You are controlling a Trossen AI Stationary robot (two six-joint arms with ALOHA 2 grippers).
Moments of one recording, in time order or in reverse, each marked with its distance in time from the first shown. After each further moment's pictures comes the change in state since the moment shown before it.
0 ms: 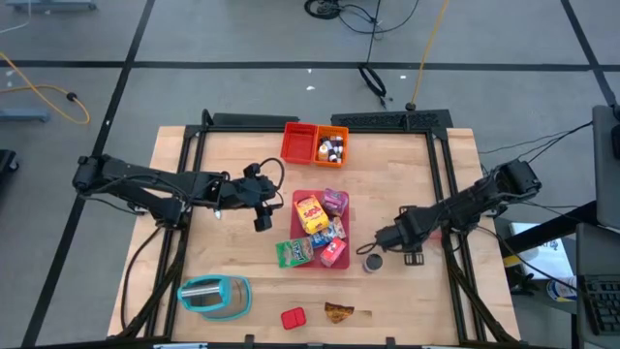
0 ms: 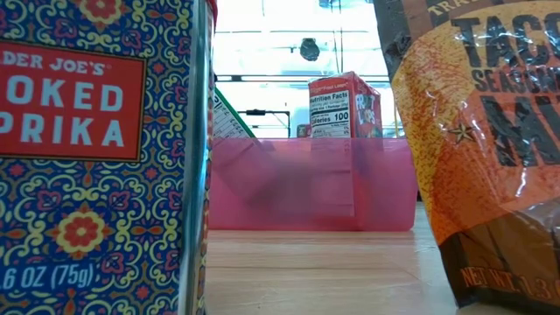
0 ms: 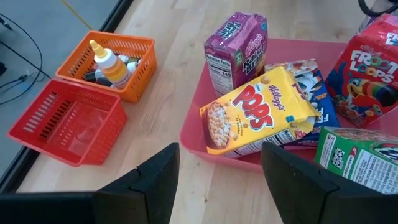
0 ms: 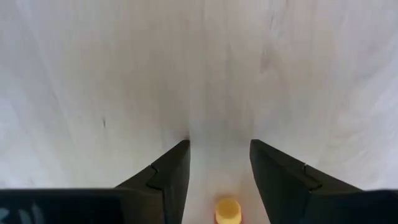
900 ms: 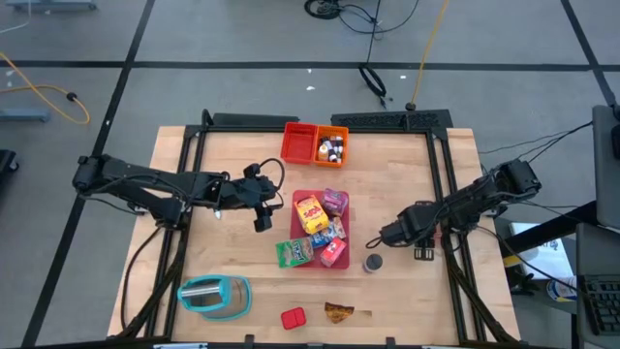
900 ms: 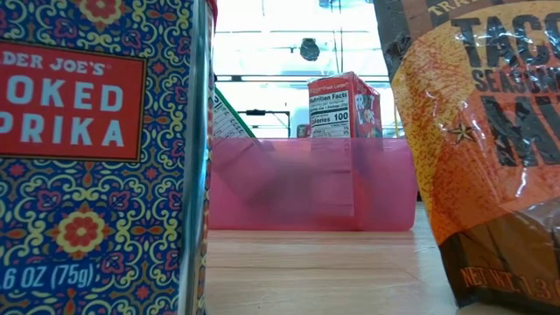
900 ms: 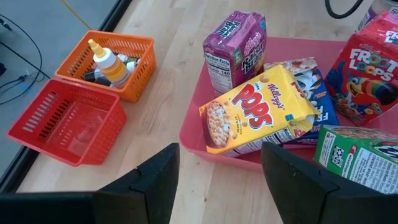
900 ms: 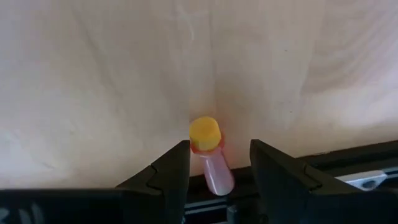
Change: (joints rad) left arm -0.002 0.000 0.000 -0.002 0.000 0.002; right arm -0.044 0.000 -0.033 -0.205 -0.051 0.086
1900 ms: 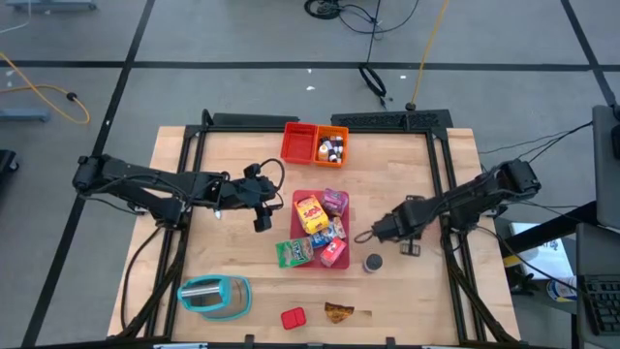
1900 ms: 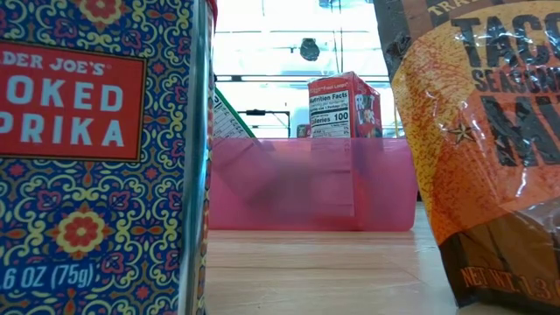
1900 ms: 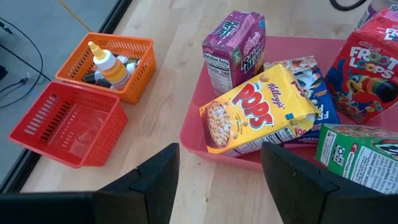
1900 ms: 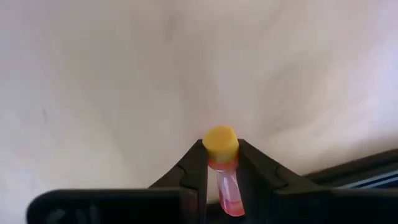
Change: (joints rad) left arm 0.000 0.000 0.000 0.001 0.000 0.017; right arm -0.042 0.001 0.109 0.007 0.139 0.027
